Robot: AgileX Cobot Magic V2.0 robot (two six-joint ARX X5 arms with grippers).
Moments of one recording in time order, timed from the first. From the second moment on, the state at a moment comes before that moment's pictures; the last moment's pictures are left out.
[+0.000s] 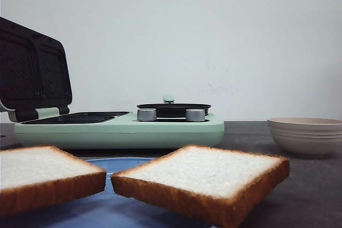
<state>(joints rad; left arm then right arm) -0.01 0.00 0.03 -0.19 0.00 -0.38 0.01 0.01 0.01 -0.08 -0.03 0.17</state>
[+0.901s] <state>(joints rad) -0.05 0.42 0.63 -0.34 0.16 -0.43 0.01 0.23 0.46 -0.20 -0.27 0.40</state>
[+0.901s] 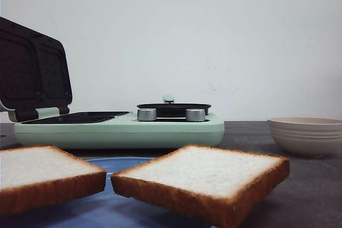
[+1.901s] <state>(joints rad) -0.08 0.89 0.73 -0.85 0.48 -0.37 0.11 0.36 0.53 -0.44 -0.39 0.37</state>
